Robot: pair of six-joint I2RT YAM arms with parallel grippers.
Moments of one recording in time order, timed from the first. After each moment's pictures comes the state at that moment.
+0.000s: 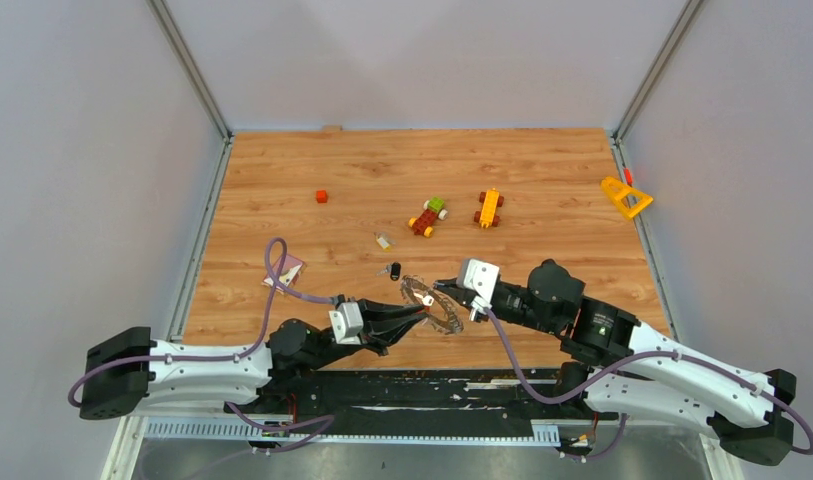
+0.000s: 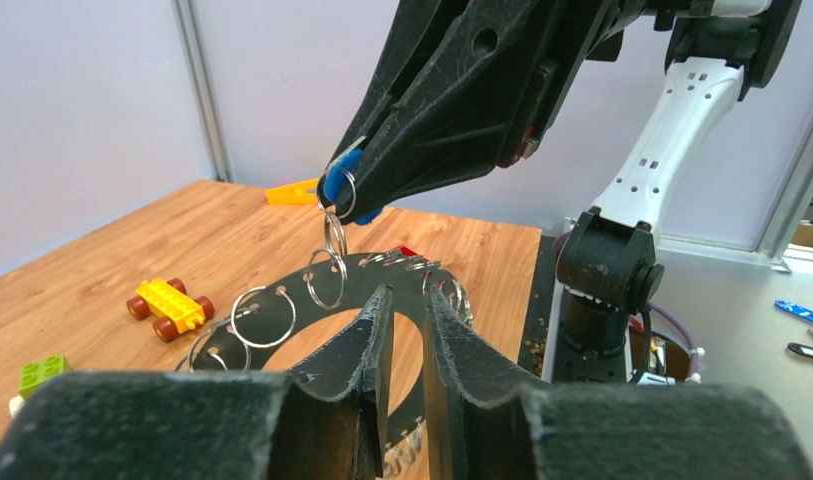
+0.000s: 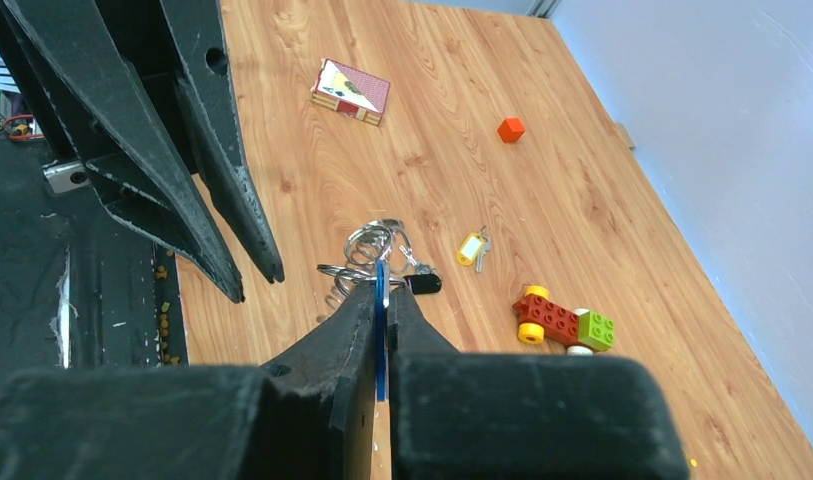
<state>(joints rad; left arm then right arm) -1.32 0.85 0.19 1.05 -0.08 0.03 1.13 0.73 0.78 -0.20 -0.06 -0.37</state>
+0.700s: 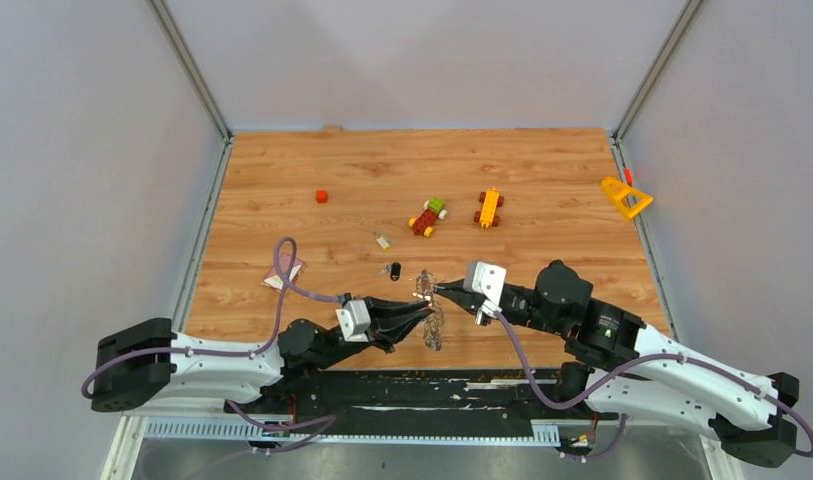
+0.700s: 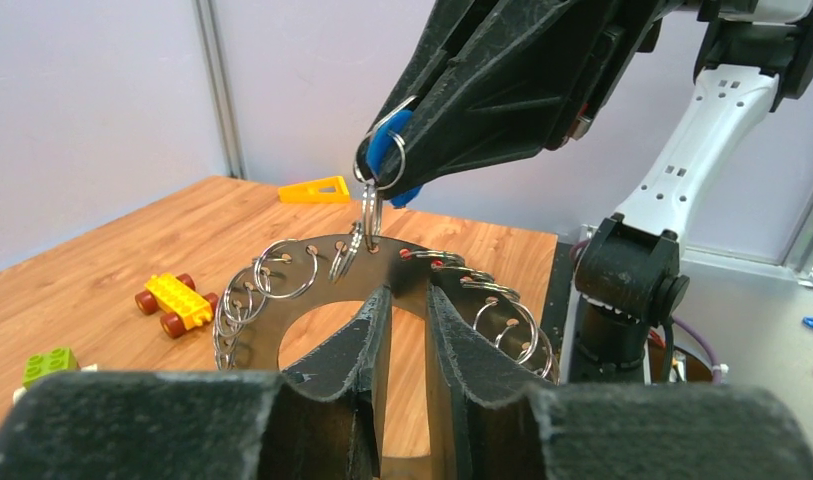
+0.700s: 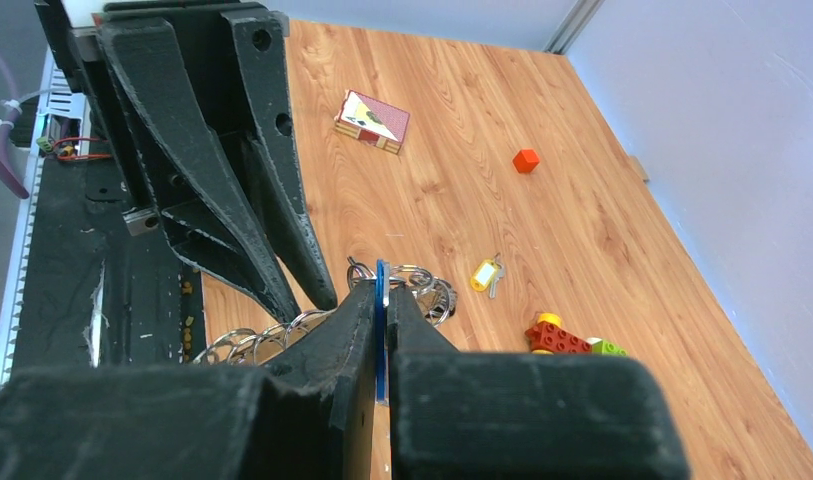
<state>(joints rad) -1.32 0.98 0.19 1.18 -0.11 0.04 1.13 0.71 0.78 -0.18 -0.12 -0.36</state>
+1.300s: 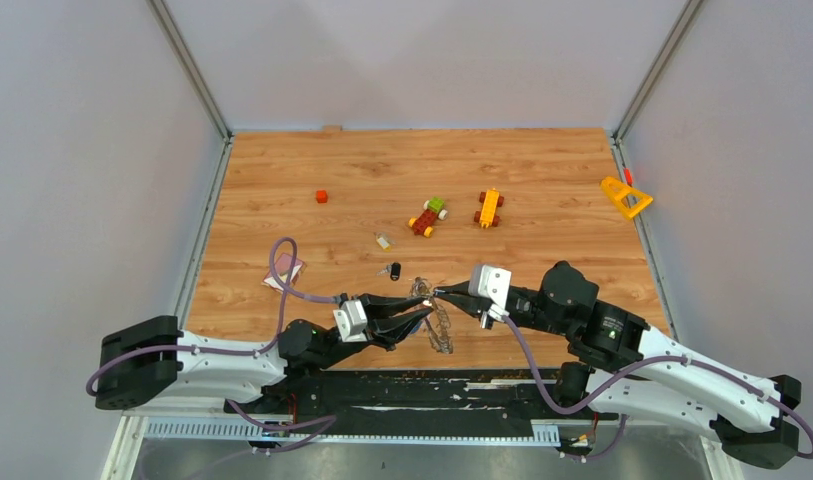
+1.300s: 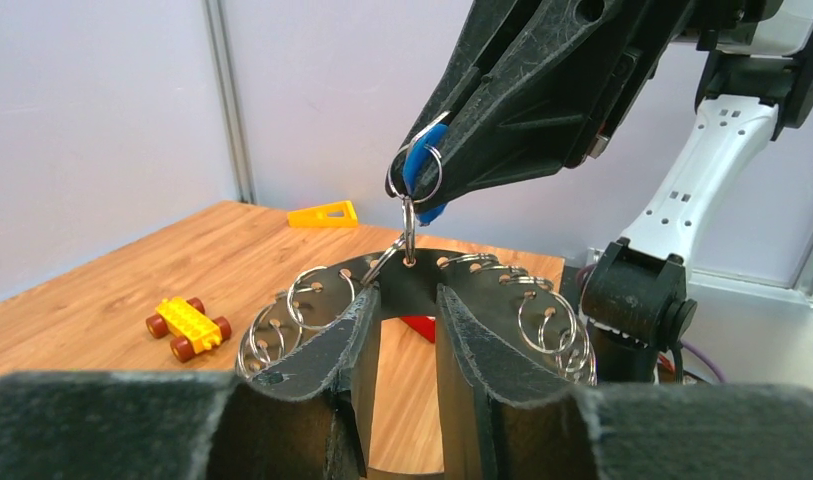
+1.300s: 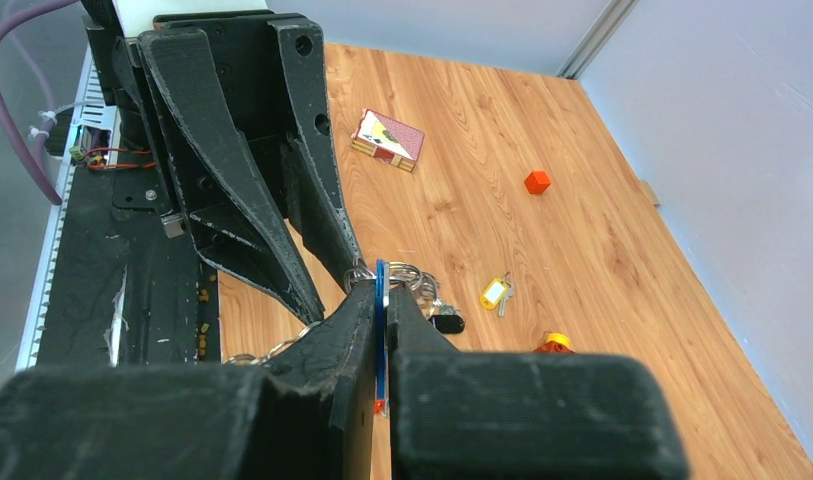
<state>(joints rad) -1.32 1.02 0.19 1.28 -0.12 0.06 1.13 0.69 0.78 -0.17 -0.17 -0.36</state>
